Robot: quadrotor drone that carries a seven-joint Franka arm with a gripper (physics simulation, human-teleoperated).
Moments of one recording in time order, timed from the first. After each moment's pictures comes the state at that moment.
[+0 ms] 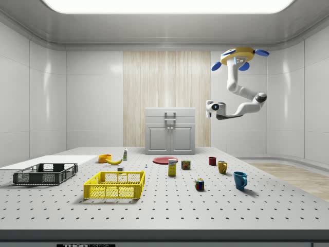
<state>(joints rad) 0.61 -1.06 -0.85 -2.45 0.85 1.68 0.77</state>
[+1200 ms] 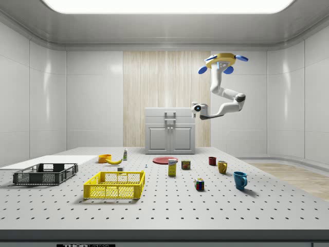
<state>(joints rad) 0.66 -1.12 -0.87 -2.46 0.80 1.73 0.81</state>
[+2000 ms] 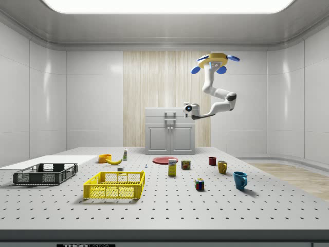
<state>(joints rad) 0.69 -1.15 -0.88 -2.46 0.78 1.75 0.83</state>
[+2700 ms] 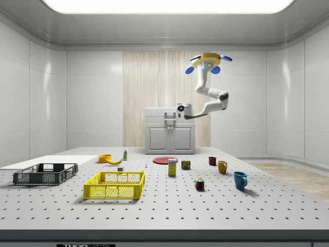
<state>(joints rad) 0.70 -1.17 -0.88 -2.47 0.76 1.77 0.85</state>
